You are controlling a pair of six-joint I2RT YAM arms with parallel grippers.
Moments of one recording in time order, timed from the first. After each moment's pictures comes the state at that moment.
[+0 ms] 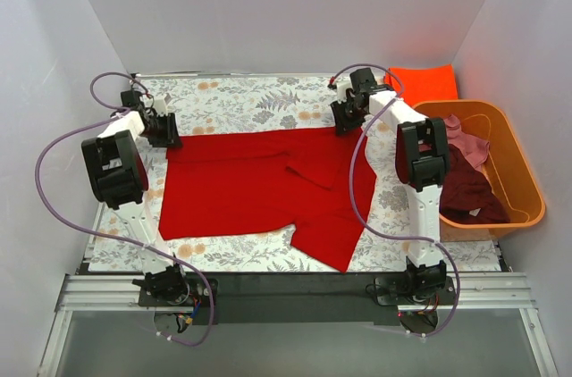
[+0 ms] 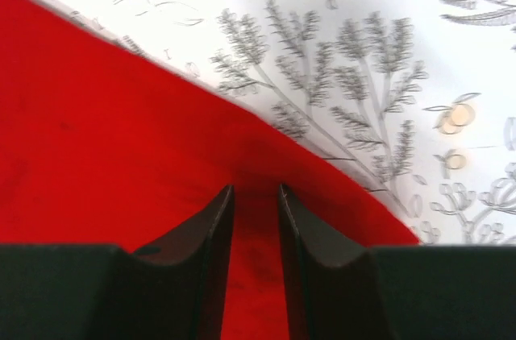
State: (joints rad) left arm 0.28 2.09 1.50 -0.53 0.42 0.22; right arm 0.26 2.28 1.84 -0.65 -0.32 -0.22
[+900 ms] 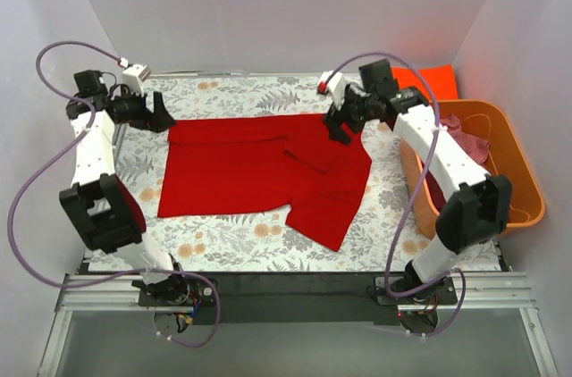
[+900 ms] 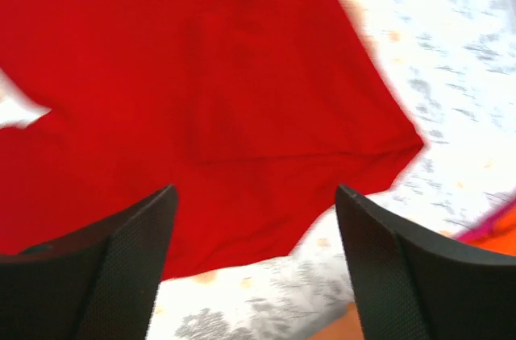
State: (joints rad) left arm 0.35 1.73 1.57 -0.74 0.75 0.42; right arm 0.36 1.70 1.64 -0.76 -0.42 -0.60
